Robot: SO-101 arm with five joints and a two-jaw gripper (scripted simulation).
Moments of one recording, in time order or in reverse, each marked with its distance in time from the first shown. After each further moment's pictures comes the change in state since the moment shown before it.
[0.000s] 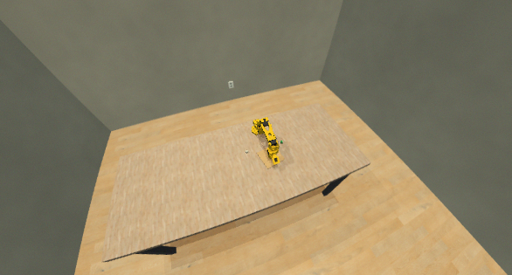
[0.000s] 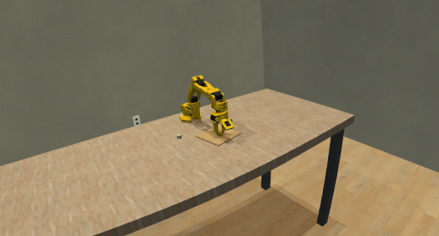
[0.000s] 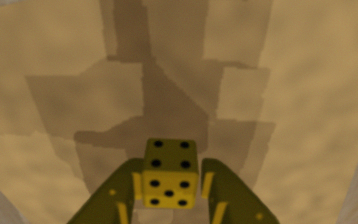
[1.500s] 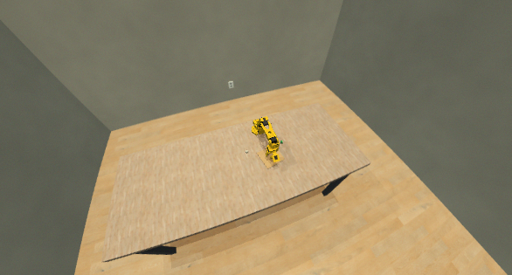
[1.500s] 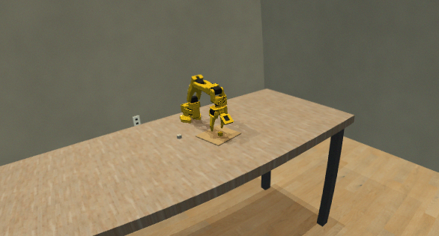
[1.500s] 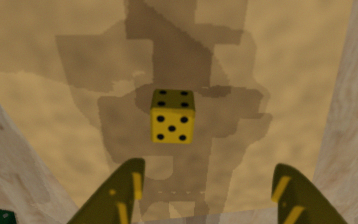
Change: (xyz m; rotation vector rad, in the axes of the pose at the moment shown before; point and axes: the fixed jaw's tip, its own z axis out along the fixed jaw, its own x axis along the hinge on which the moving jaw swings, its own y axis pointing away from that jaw) arm 0.005 0.000 -0.024 0.001 0.026 0.001
